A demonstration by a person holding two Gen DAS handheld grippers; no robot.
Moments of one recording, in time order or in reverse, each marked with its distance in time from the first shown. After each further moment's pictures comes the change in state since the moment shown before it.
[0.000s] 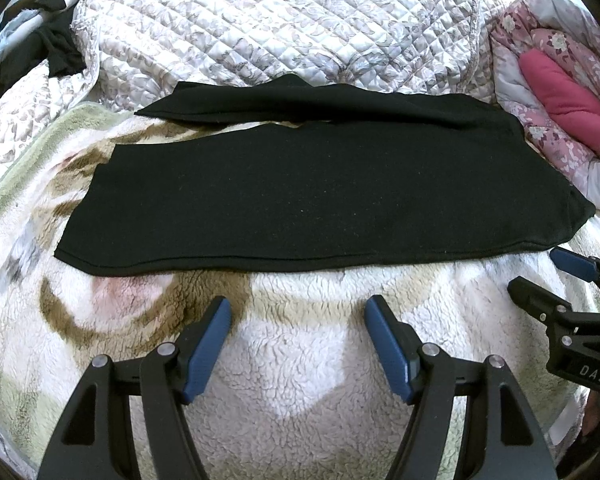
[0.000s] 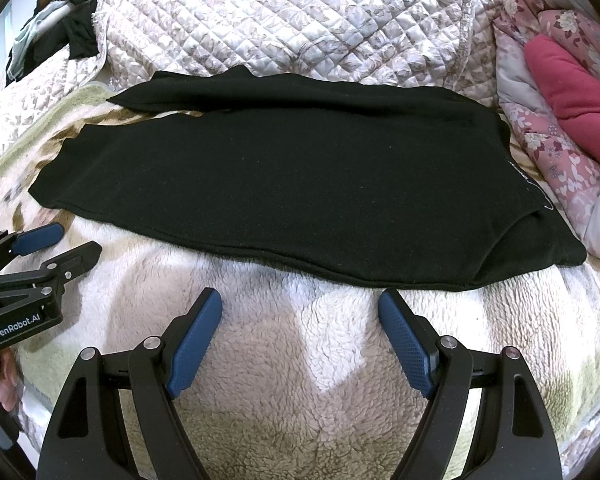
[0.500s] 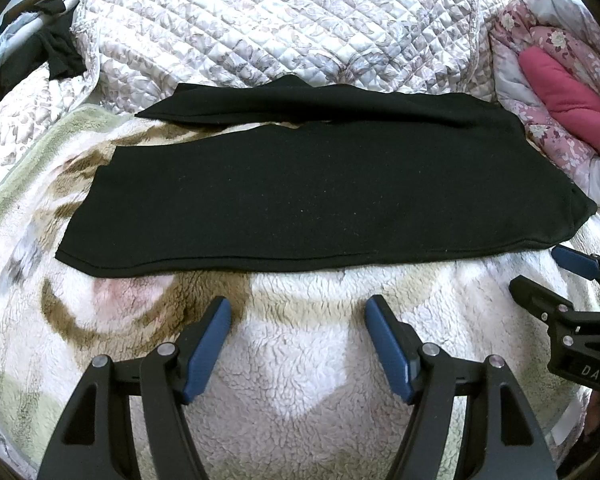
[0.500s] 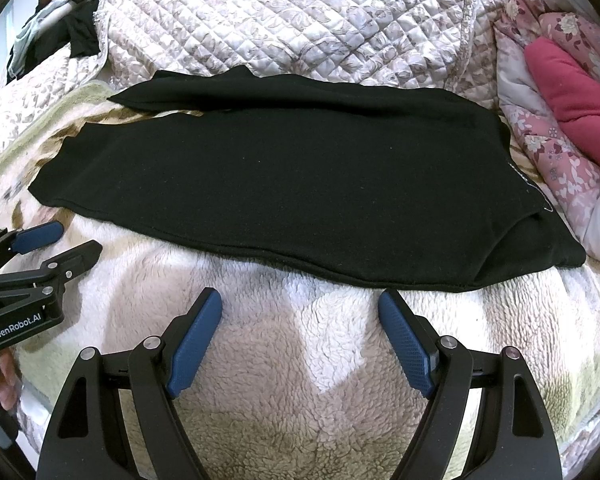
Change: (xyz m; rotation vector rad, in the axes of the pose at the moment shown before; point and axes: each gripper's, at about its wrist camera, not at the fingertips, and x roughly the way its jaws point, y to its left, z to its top) left arm -0.005 -0.011 0.007 0.003 -0.002 0.002; right arm 0.000 0.001 0.000 -0.002 -0.001 -0.002
